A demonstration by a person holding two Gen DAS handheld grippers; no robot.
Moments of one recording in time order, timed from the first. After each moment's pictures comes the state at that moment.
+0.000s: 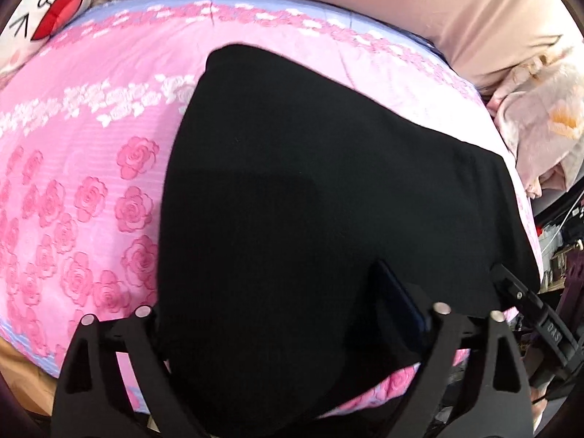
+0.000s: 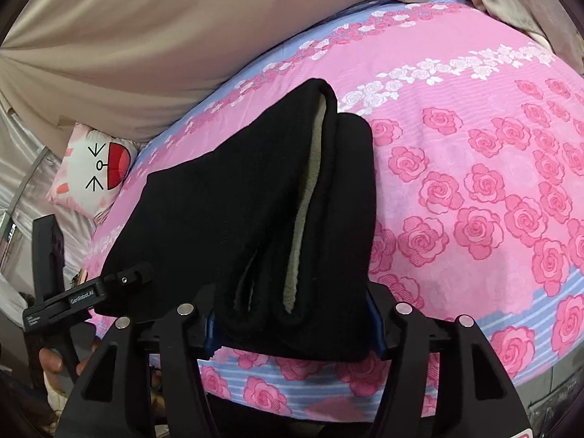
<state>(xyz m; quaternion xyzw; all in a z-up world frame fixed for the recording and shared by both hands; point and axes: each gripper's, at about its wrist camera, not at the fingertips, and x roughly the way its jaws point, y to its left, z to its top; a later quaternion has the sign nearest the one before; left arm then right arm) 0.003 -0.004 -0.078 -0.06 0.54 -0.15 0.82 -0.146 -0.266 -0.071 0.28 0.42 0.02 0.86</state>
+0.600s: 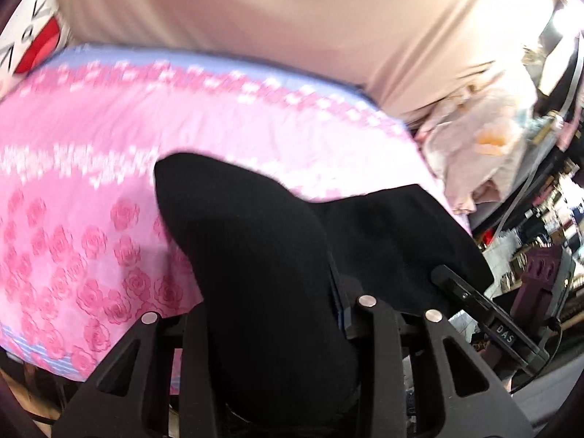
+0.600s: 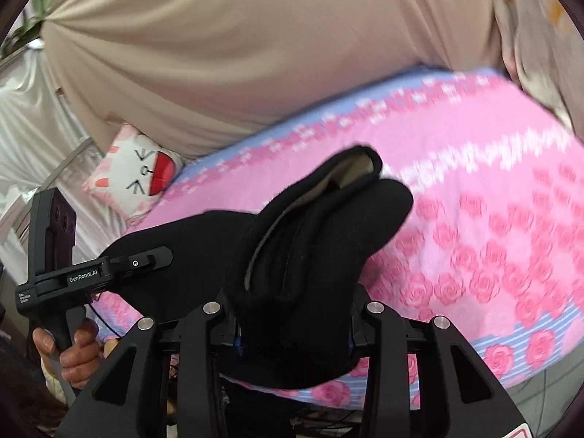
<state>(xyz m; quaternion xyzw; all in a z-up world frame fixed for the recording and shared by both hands) -0.039 0.002 0.026 -0.09 0.45 -0.25 0.85 -0.172 -0.232 0.019 0.22 0.34 0.07 0.91</state>
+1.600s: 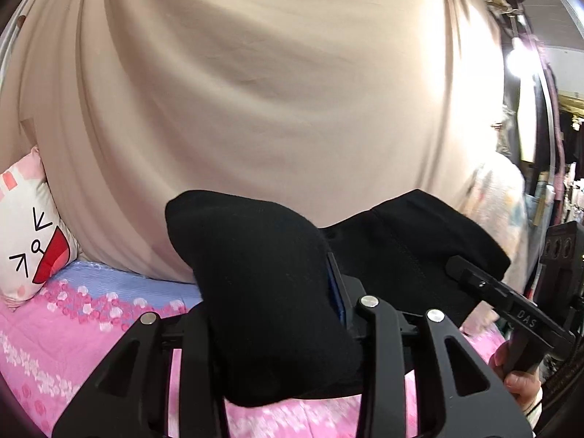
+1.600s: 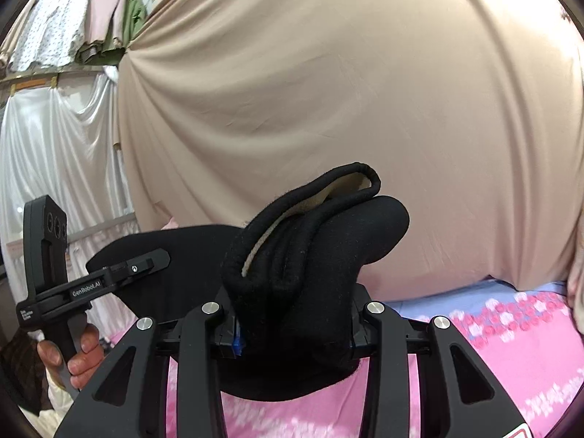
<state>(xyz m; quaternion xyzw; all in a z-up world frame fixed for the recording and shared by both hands) 0.077 0.001 0.225 -0.04 0.16 -0.22 0.96 -0.011 -0.241 0.219 0.13 0.10 0.13 0.98</state>
